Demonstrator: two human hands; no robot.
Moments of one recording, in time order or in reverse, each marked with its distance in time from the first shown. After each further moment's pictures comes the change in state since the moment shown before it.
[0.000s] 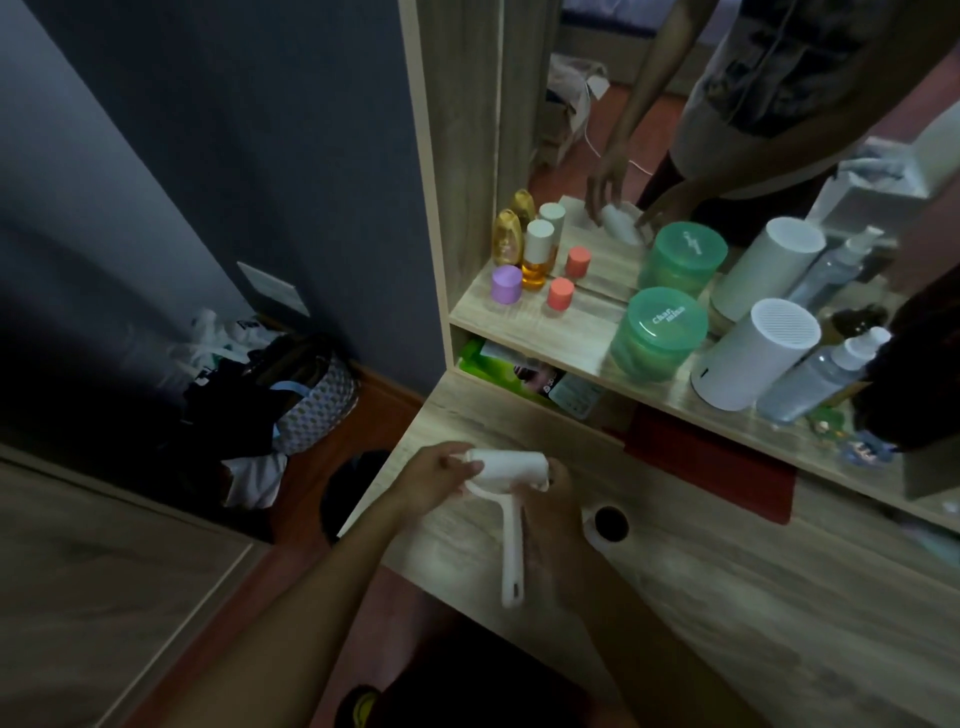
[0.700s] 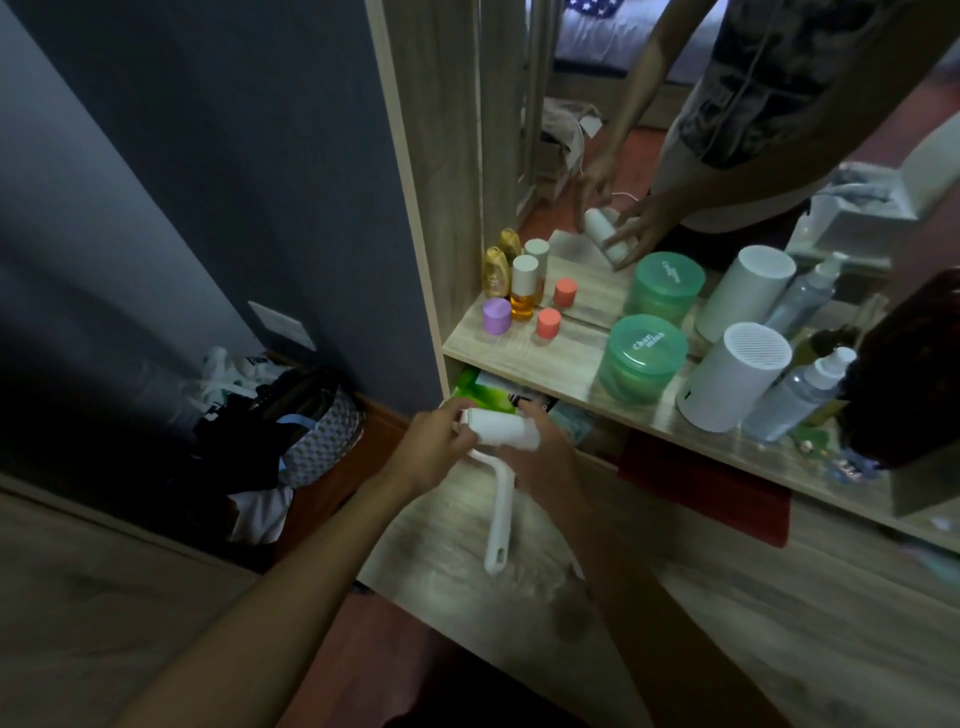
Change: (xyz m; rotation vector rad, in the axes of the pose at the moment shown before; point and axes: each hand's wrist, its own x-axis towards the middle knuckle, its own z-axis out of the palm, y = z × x) left_hand 0.002 0.078 -0.014 0.486 0.202 0.376; right_hand 0.019 -0.078 -0.008 -0.252 0.043 -0.474
